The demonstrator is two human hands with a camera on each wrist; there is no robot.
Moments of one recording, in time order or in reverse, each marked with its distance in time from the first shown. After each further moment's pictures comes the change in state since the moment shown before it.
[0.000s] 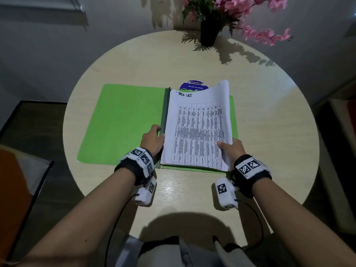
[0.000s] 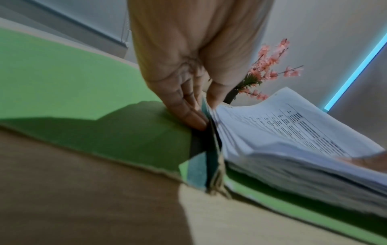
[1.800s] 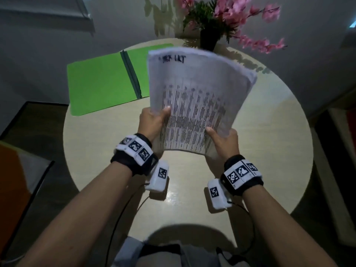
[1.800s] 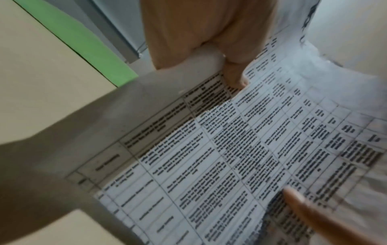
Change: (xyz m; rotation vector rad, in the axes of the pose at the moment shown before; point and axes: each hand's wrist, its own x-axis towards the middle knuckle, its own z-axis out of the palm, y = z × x) left_hand -0.025 0.063 -0.025 -0.626 0.275 0.182; right_hand -0.042 -0.029 0.000 0.167 0.046 -0.519
